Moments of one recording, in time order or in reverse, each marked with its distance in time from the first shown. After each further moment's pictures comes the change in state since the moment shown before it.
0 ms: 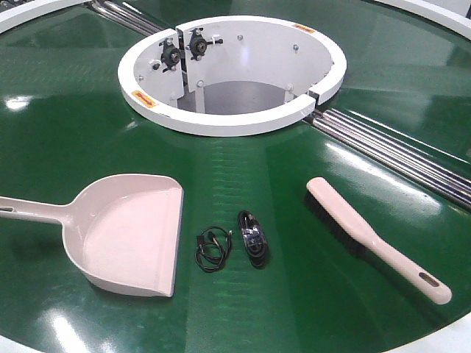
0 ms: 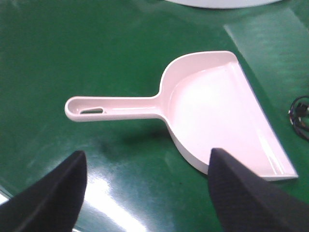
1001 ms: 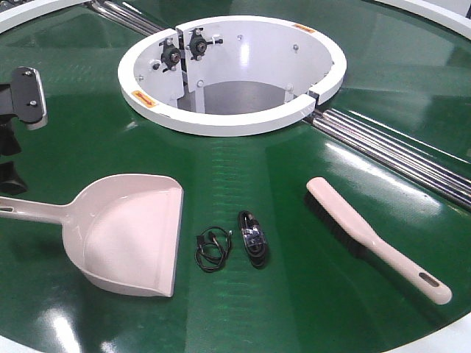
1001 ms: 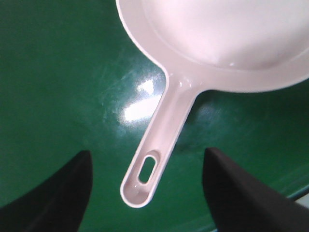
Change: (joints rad) left arm 0.000 0.825 -0.683 0.056 0.427 1.015; right arm 0.000 0.000 0.000 0.000 0.000 0.000
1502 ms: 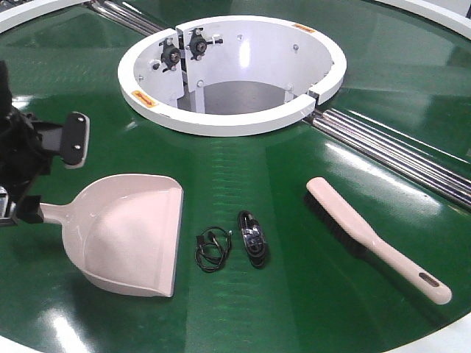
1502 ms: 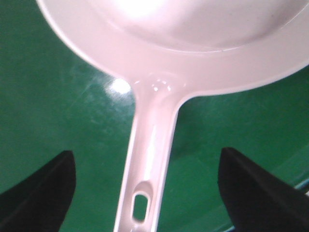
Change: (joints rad) left arm -0.109 0.161 -0.001 0.144 0.011 0.055; right arm 0.000 0.000 0.000 0.000 0.000 0.000
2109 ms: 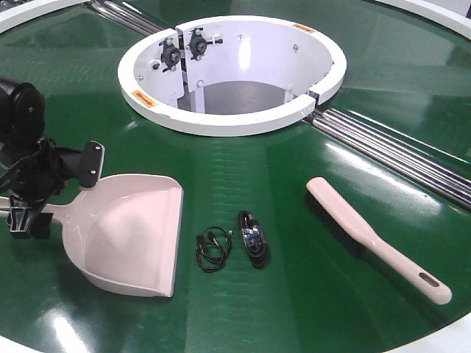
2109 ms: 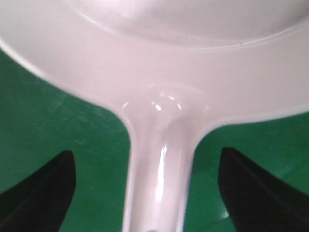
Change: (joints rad) left arm -0.004 0.146 0.000 0.066 -0.046 0.003; right arm 0.000 0.000 0.000 0.000 0.000 0.000
